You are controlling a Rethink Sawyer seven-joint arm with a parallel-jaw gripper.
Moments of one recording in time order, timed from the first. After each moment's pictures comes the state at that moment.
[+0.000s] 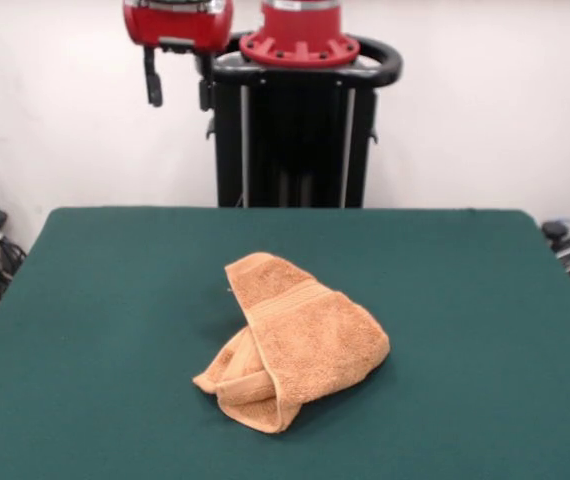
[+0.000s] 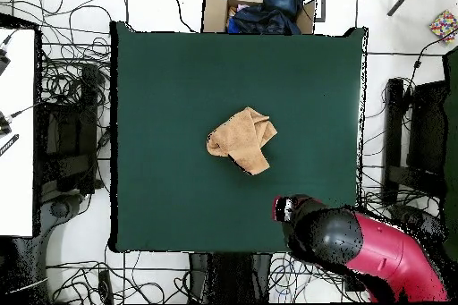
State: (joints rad) arm -0.77 -1.13 0.26 2.10 -0.25 0.69 1.44
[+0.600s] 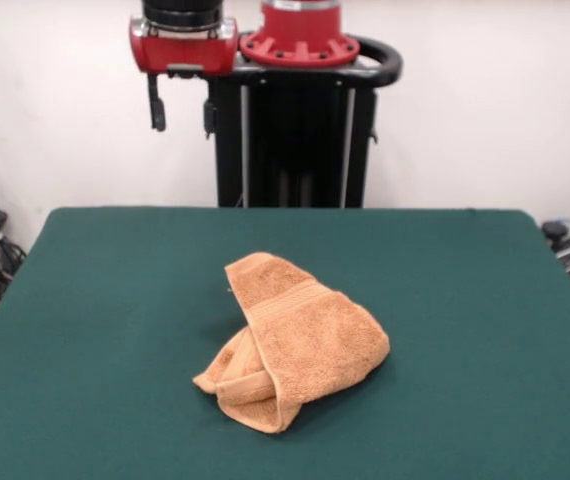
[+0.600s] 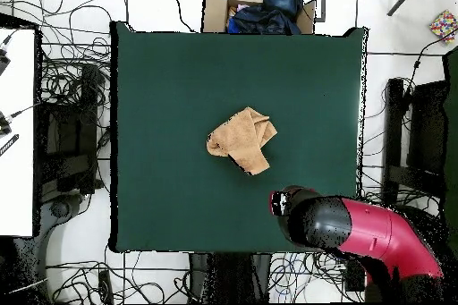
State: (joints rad) arm -0.77 -1.07 0.31 2.05 -0.34 0.69 1.40
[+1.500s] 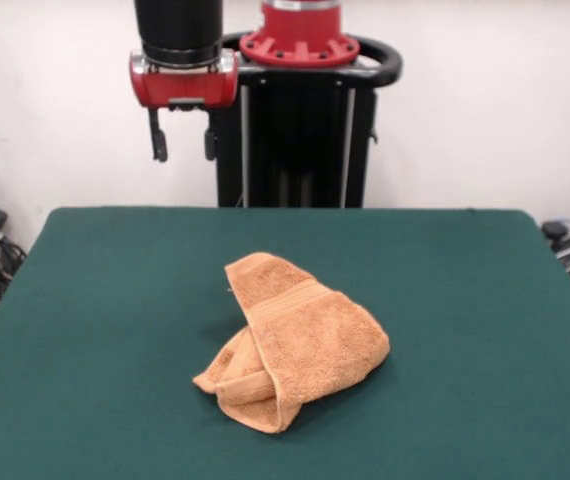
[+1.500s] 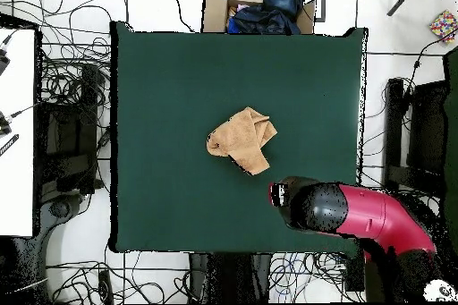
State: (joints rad) arm -0.77 -0.97 0.33 1.99 -0.38 0.69 1.40
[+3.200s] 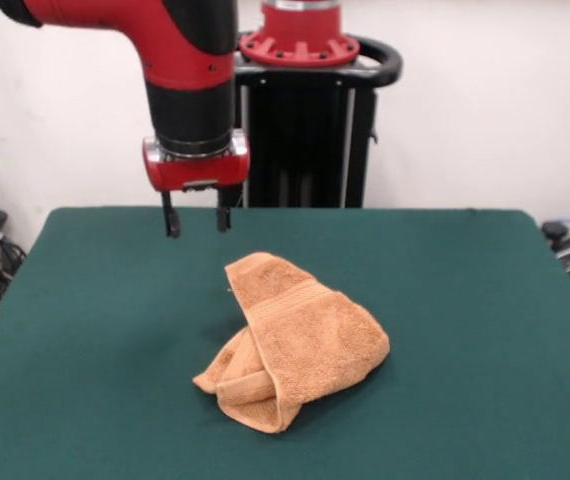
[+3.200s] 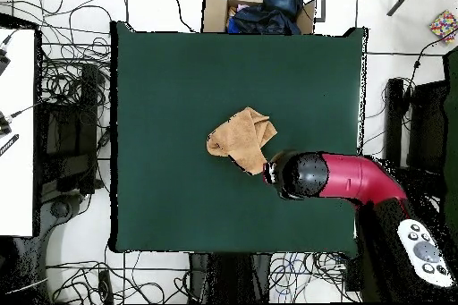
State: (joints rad) arm -0.70 -0.74 0.33 1.80 -0.46 0.69 1.40
